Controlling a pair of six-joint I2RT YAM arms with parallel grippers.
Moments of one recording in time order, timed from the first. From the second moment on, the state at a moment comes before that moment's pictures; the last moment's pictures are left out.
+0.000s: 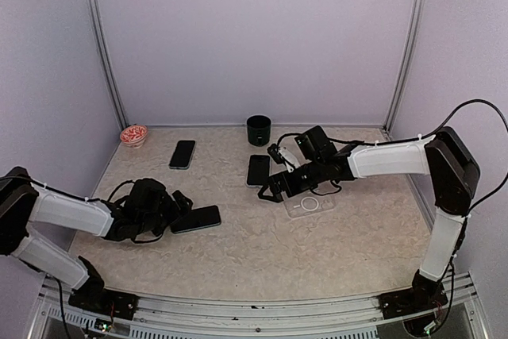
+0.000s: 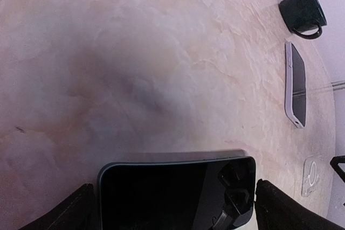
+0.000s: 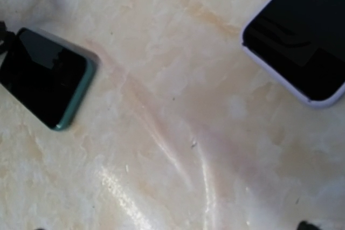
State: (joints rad) left arm -0.64 1.36 0.39 0.24 -0.24 -1.07; right arm 0.72 1.85 1.21 -0.16 -0.39 0.21
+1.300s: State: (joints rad) left arm -0.72 1.43 0.59 0.18 -0.16 -0.81; right arm 0.72 1.87 1.21 -0.17 -0.52 -0.48
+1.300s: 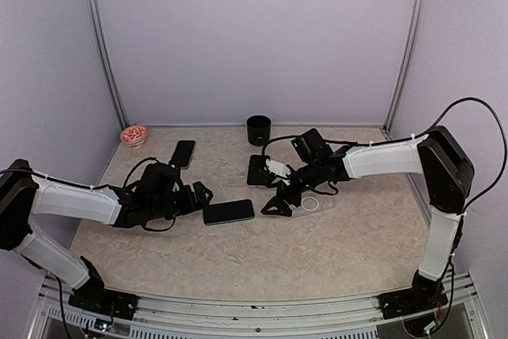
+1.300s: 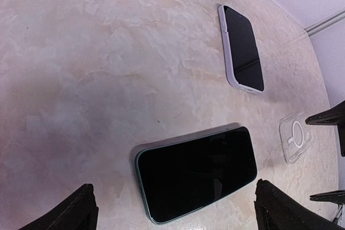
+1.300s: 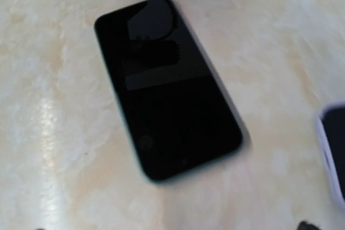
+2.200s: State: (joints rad) left arm -0.71 1.19 0.49 0.13 -0.20 -0.86; right arm 0.75 2.28 1.60 -0.34 -0.66 -0.82
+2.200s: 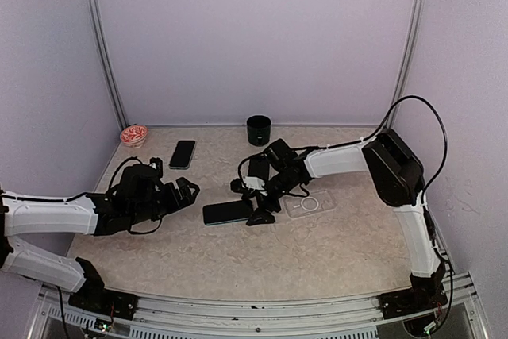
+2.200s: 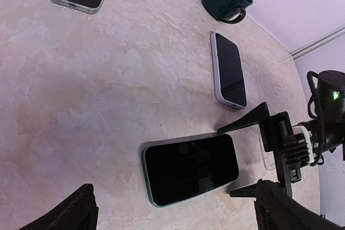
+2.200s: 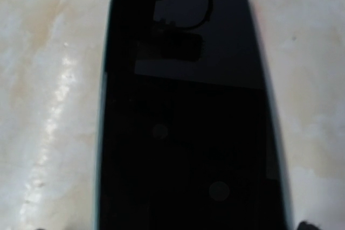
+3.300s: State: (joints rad) left arm -0.68 1.19 0.47 0.14 -0.19 -0.87; right arm 0.75 2.26 1.51 -0.20 -0.70 -0.74
